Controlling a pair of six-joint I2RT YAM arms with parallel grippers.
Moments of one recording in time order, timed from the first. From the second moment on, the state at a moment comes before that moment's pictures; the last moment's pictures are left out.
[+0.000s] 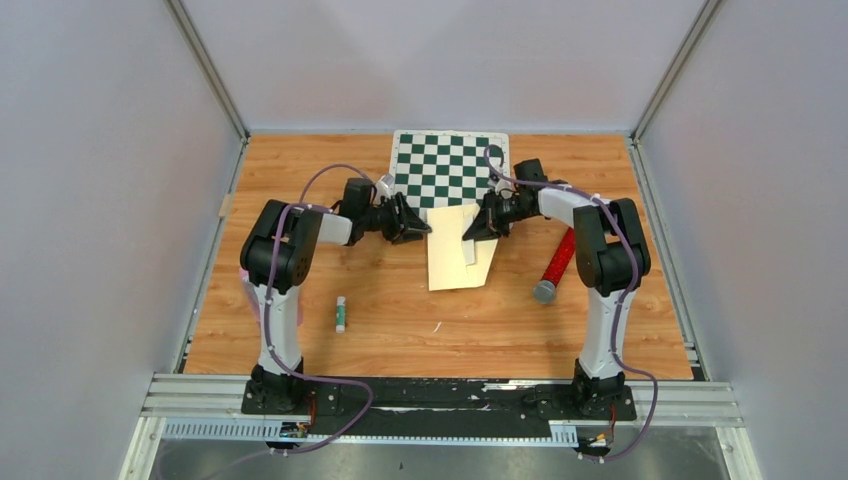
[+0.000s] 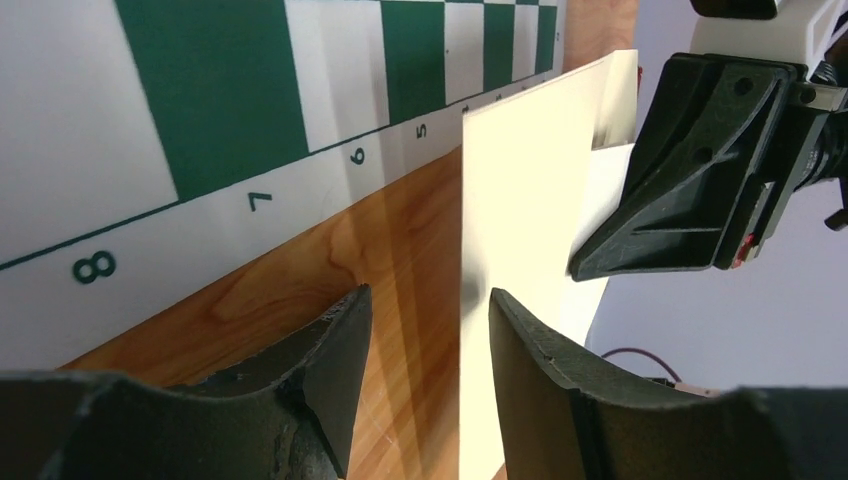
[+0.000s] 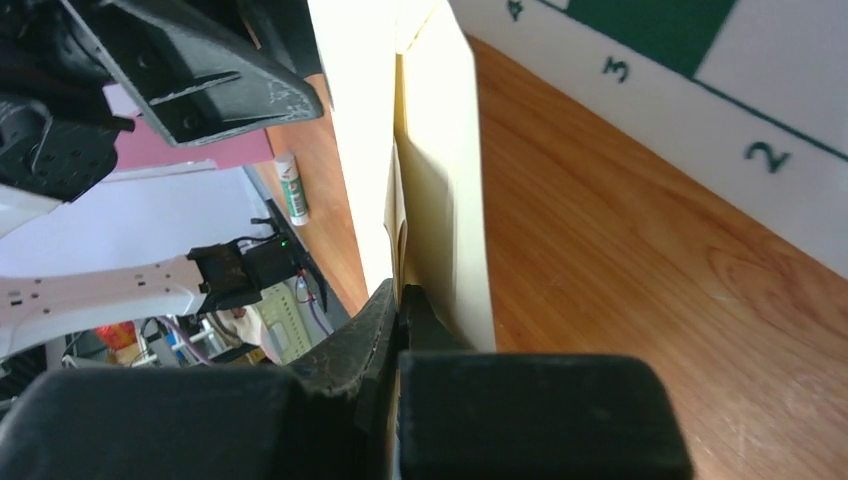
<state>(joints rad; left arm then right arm) -0.32 2.08 1.08 0.36 0.73 -0.83 0.22 2.08 1.38 -0.42 -0.89 0.44</state>
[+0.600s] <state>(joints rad) -0.32 2.13 1.09 0.45 0.78 -0.87 0.25 2.12 1.35 -0.38 -0.94 0.43</state>
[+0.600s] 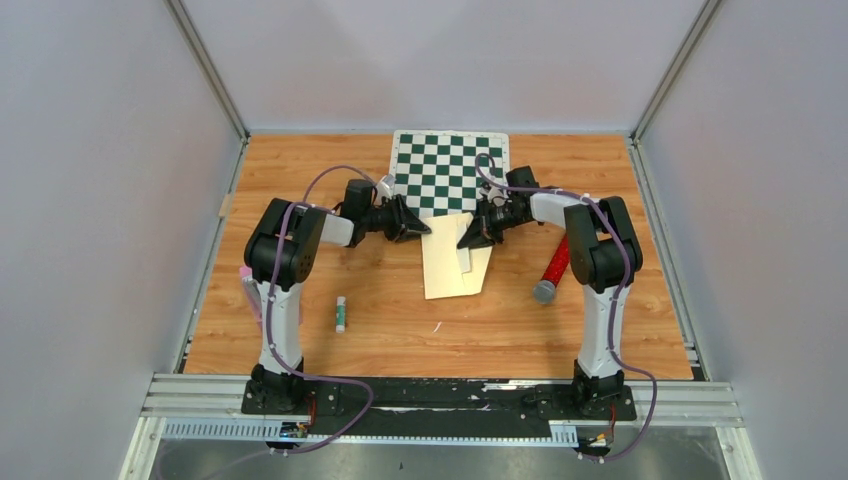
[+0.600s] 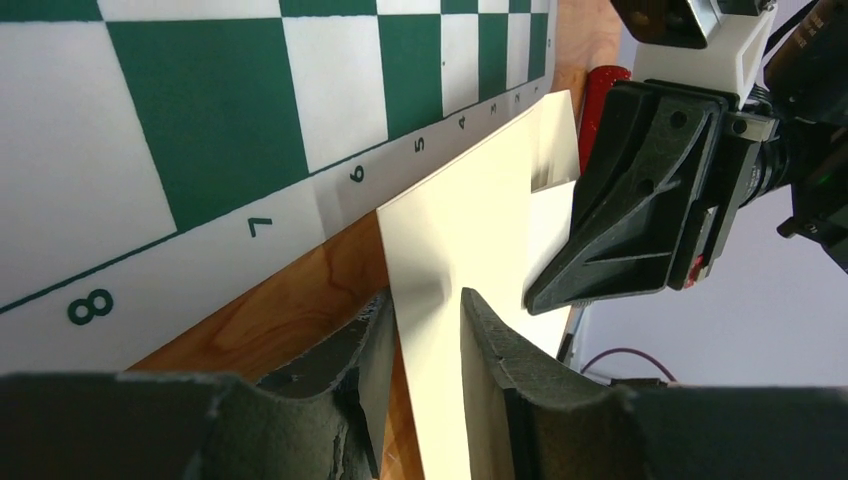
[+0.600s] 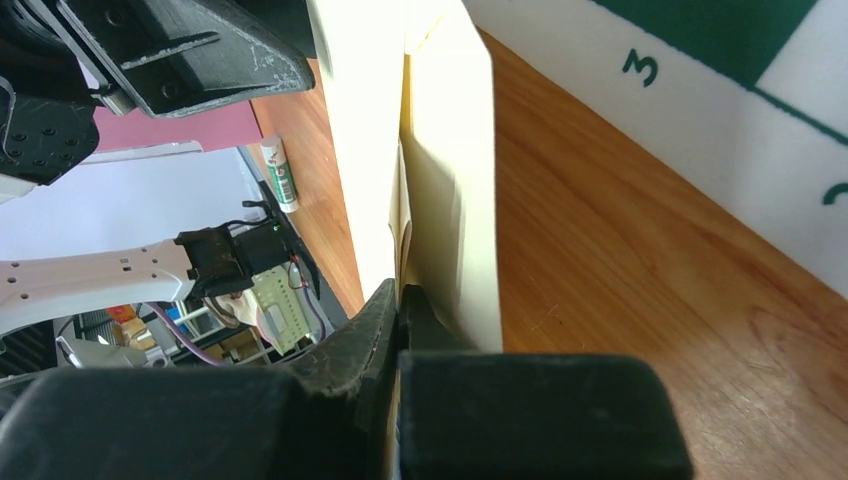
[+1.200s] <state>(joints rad) -0.32 2.13 1.08 0.46 0.72 -0.90 0.26 2.12 1.33 -0.38 -0.92 0.40</state>
